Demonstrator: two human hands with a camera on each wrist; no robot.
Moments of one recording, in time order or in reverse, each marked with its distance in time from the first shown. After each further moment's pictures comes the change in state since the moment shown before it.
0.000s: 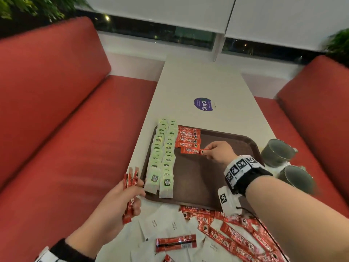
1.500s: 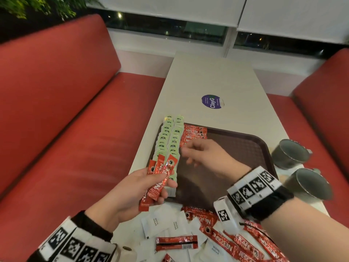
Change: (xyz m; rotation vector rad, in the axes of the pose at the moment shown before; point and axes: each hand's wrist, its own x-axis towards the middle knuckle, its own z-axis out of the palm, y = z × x) left_hand -0.007 0.031 0.041 0.066 -0.241 -0.067; right_hand -0.073 -0.053 0.008 0.185 -0.350 -0.376
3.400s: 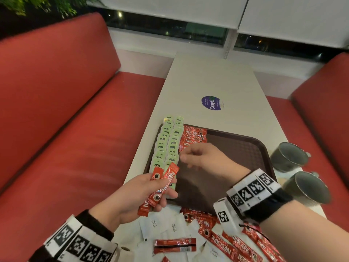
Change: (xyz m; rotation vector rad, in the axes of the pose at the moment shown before) left_hand 0.012 -0.009 -0.006 0.119 -0.065 -0.053; right_hand 0.001 0.003 -0.001 -0.083 -0.064 0.016
